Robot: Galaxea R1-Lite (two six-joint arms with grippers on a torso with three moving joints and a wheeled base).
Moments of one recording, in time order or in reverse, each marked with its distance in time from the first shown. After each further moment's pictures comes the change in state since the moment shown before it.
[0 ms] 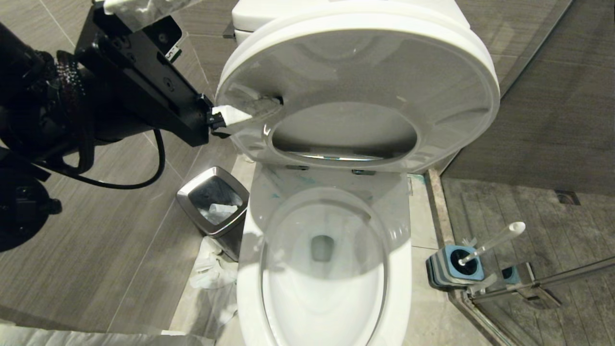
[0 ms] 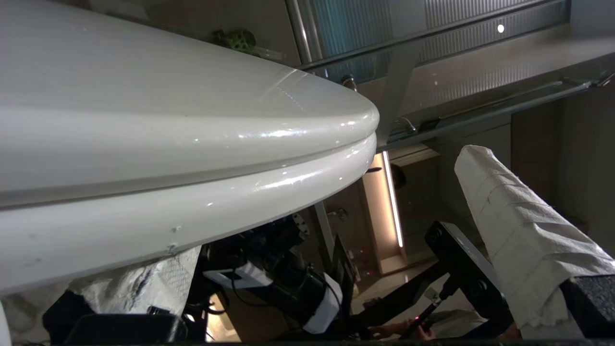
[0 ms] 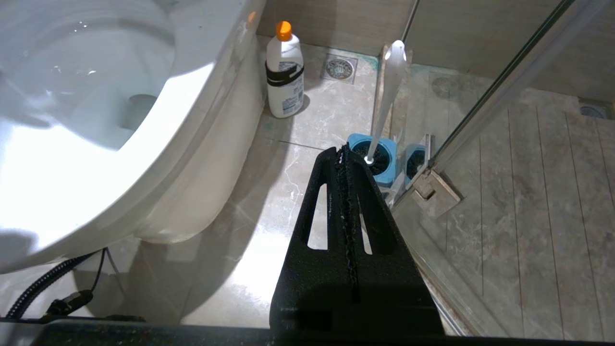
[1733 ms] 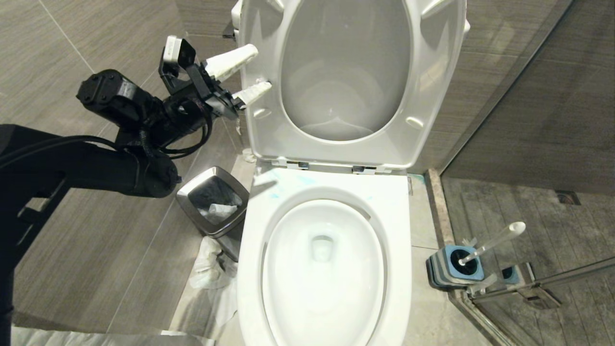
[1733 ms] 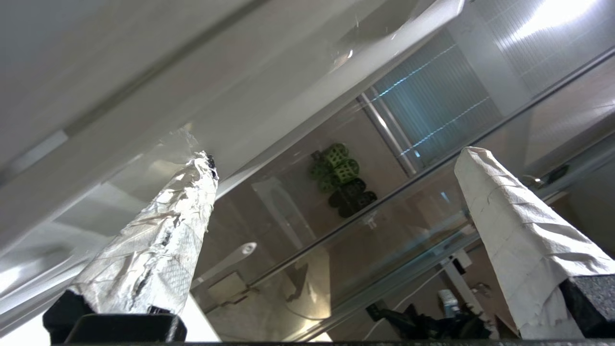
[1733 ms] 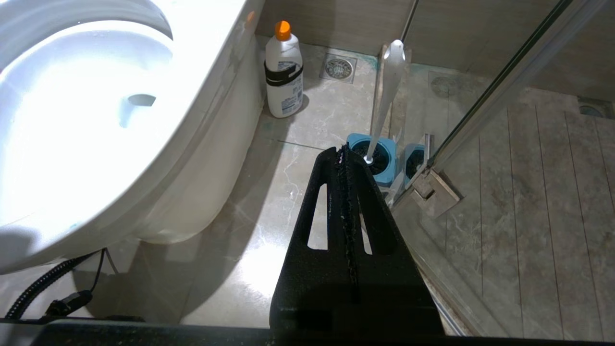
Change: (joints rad) left arm 0.168 0.583 -0.463 -0.369 0.124 0.108; right arm 0.000 0.000 0.000 0.000 0.000 0.000
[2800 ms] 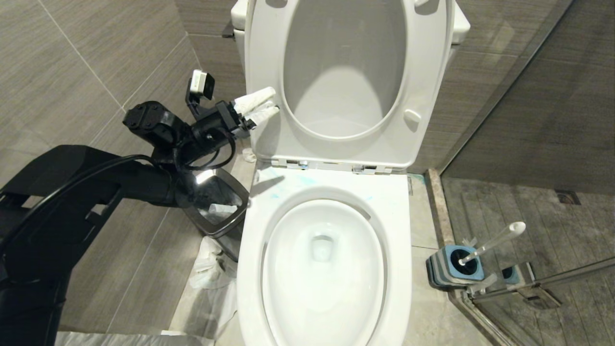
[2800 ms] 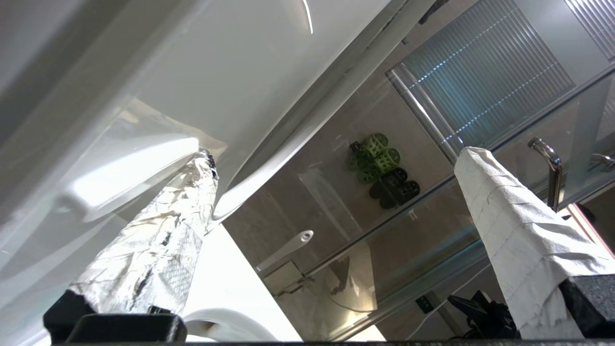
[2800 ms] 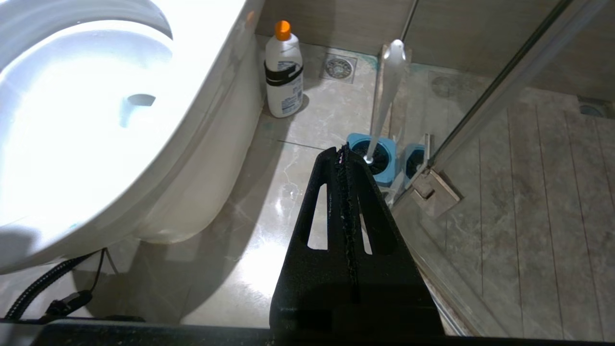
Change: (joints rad) left arm 0.000 0.164 -0.094 -0.002 0.003 0.145; right arm 0.000 0.000 0.000 0.000 0.000 0.000
